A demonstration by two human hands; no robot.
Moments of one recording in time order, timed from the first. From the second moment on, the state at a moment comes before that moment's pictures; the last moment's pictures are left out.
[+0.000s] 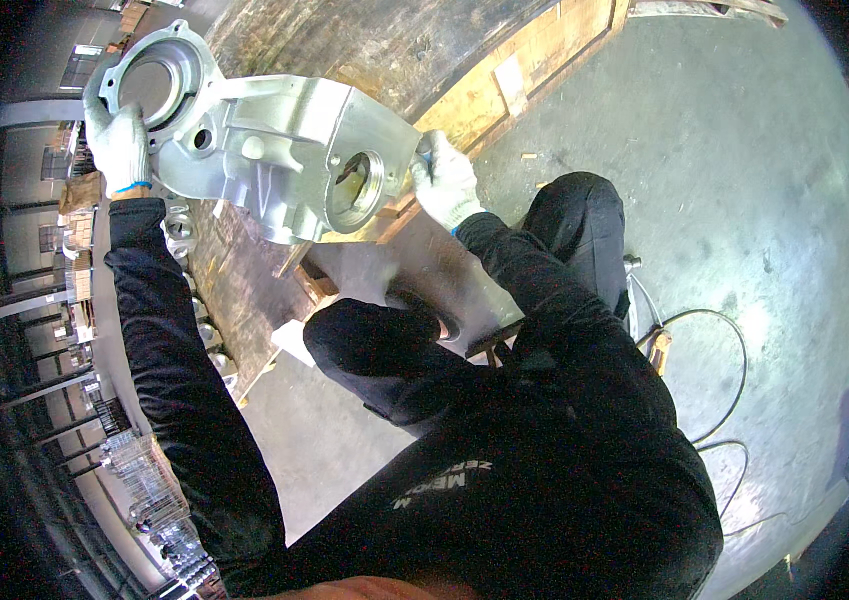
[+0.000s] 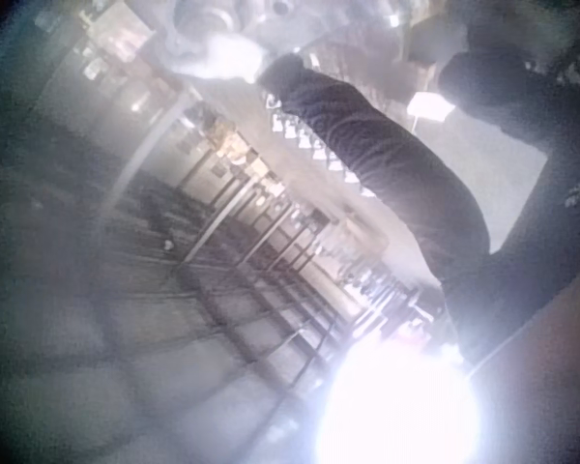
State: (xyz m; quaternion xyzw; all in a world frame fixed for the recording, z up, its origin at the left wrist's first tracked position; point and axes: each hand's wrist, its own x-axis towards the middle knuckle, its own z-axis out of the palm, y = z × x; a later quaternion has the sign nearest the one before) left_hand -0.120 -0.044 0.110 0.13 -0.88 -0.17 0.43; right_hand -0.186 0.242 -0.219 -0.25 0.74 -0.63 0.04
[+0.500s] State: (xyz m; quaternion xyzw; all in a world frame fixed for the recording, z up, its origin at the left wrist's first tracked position) left_hand -0.124 -0.057 0.108 0.14 -0.88 -0.11 0.44; right_hand -0.160 0.223 -0.225 -0.19 0.72 -0.67 0.01
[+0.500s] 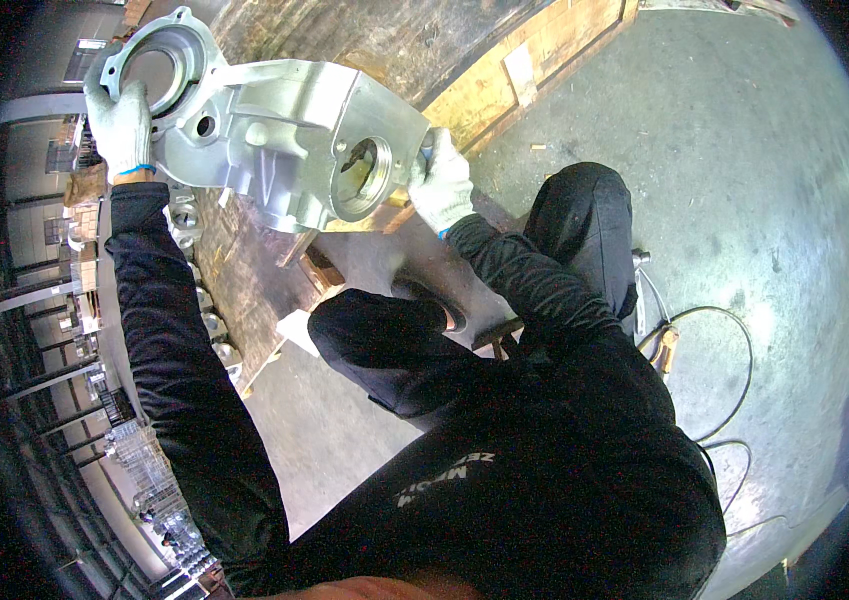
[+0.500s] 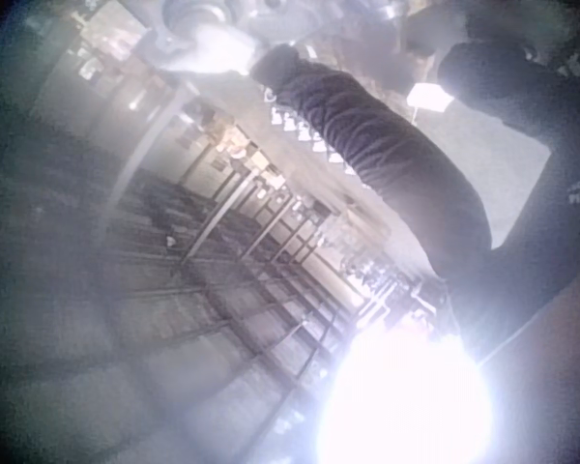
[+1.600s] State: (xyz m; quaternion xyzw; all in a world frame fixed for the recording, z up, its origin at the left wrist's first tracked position) left_hand -0.127 -0.058 0.102 0.10 -0.85 -0.20 0.47; right_hand -0.196 0.255 -0.206 -0.17 0.78 -0.59 0.12
